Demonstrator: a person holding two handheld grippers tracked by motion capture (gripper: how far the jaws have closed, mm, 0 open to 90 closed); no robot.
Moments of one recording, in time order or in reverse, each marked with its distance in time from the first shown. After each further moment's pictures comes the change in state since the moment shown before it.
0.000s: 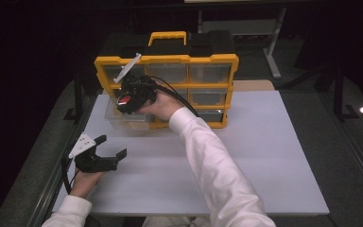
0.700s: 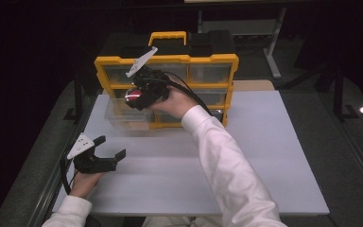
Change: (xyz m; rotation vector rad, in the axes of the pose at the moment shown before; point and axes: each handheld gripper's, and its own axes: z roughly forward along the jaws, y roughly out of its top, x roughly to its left) left arm 0.000 -0.001 -0.003 0.000 0.003 -0.010; right arm 0.000 -0.009 -0.044 -0.050 -0.046 -0.007
